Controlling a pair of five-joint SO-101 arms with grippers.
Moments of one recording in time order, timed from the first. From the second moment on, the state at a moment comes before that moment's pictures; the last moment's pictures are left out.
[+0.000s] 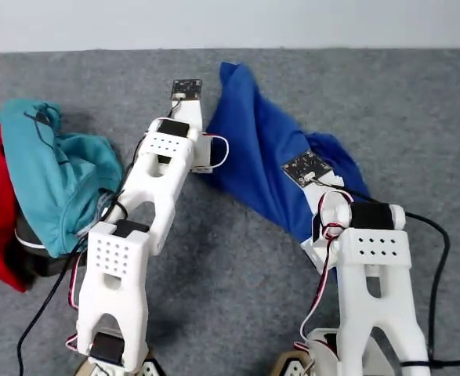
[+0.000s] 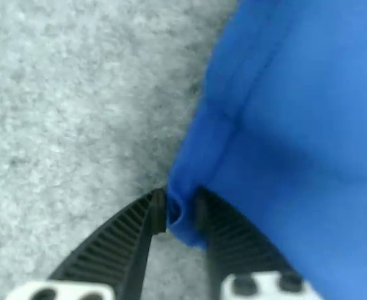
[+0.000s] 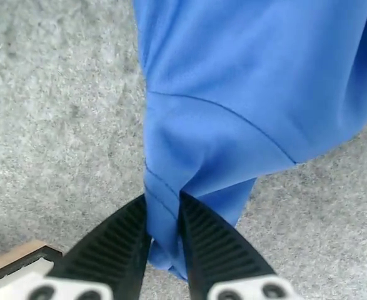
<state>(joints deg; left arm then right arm) 10.9 45.8 -25.0 67.1 18.6 -1.1 -34.1 42.1 81.3 33.1</state>
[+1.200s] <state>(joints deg) -4.0 -16.5 9.1 96.7 -5.6 11.6 -34.1 42.0 92.9 43.6</state>
